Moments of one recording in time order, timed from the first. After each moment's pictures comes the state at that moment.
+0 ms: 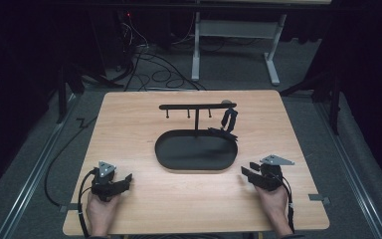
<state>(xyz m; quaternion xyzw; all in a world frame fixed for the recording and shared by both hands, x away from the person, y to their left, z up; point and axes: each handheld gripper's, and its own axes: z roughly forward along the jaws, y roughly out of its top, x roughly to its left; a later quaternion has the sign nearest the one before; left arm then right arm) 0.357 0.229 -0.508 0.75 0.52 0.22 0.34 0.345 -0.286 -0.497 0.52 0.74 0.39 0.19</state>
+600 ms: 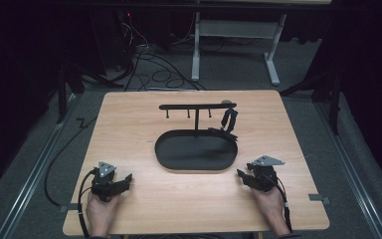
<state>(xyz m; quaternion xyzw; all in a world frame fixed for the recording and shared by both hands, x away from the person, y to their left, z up) 0.357 0.229 -0.508 0.75 0.52 0.22 0.34 0.348 -0.270 -0.502 0.49 0.77 0.35 0.20</state>
